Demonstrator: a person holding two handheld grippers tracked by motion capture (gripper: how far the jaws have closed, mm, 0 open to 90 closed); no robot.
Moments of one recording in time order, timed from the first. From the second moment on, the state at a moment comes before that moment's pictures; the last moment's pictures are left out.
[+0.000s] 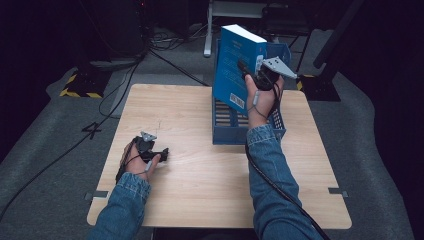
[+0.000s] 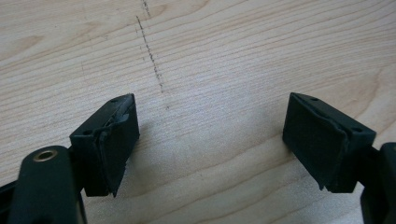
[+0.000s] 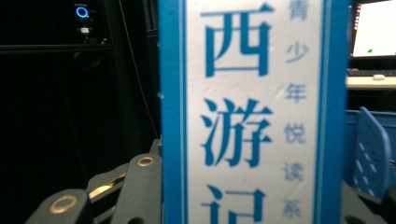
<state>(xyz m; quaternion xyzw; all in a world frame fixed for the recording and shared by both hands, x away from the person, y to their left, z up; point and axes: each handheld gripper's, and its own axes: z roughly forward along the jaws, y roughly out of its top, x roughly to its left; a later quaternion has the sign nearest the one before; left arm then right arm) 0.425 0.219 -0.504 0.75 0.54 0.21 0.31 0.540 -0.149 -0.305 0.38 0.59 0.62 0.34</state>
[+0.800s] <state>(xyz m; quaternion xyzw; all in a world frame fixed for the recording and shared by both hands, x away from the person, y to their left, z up) 0.426 0.218 -0.504 0.75 0.54 0.21 0.31 0.559 -0.129 -0.302 0.40 0.59 0.61 0.34</state>
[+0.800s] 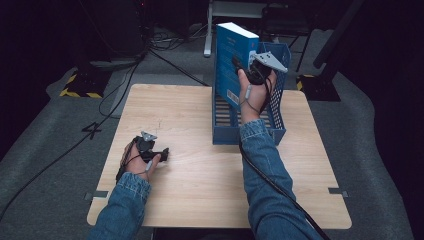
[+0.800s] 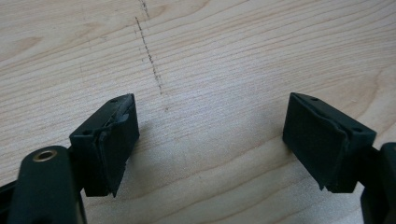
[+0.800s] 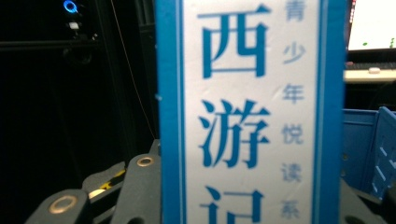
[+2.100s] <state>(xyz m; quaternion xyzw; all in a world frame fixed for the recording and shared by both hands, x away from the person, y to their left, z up) 0.426 0.217 -0.504 0.76 0.53 0.21 0.31 0.588 -0.083 -0.345 0.43 0.61 0.56 0.36</state>
